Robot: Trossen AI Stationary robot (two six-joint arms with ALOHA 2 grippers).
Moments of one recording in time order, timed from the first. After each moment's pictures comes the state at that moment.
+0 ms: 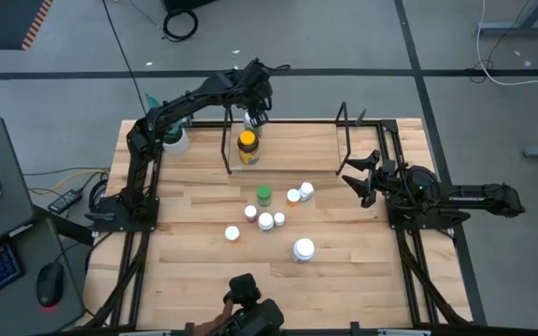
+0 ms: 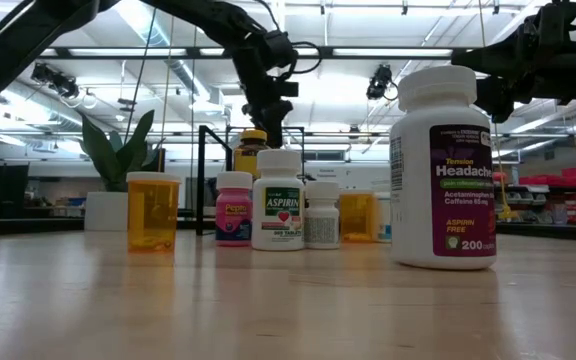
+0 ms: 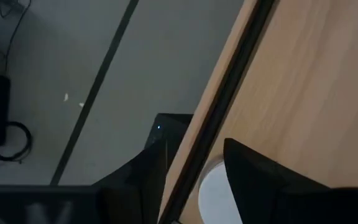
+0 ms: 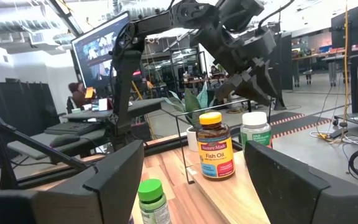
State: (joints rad) left arm 0.62 2.07 2.01 -0.87 -0.22 0.32; right arm -0.12 0.18 0.01 0.37 0.19 0.14
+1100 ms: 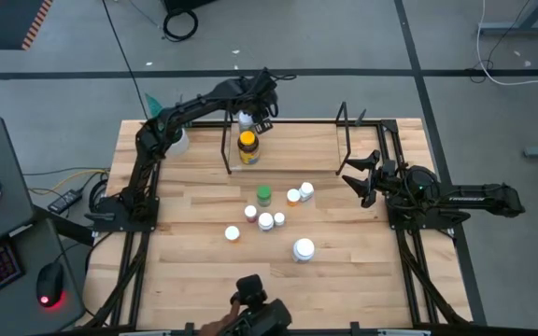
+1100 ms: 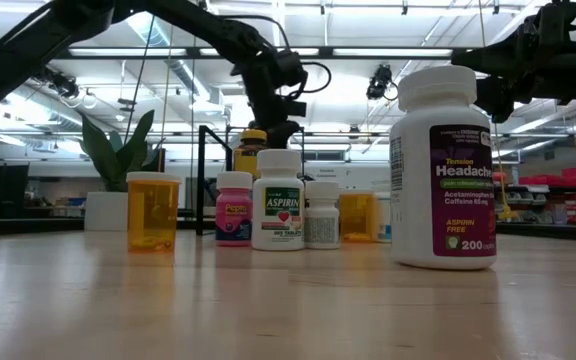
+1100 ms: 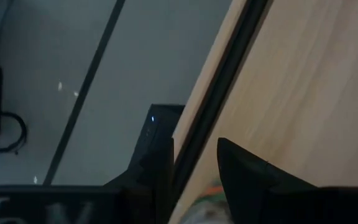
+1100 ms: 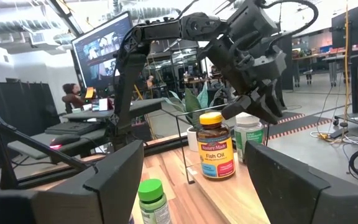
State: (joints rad) left arm 0.60 2.16 2.01 -0.83 -0.24 0.32; right arm -0.12 0.18 0.01 0.37 0.19 0.14
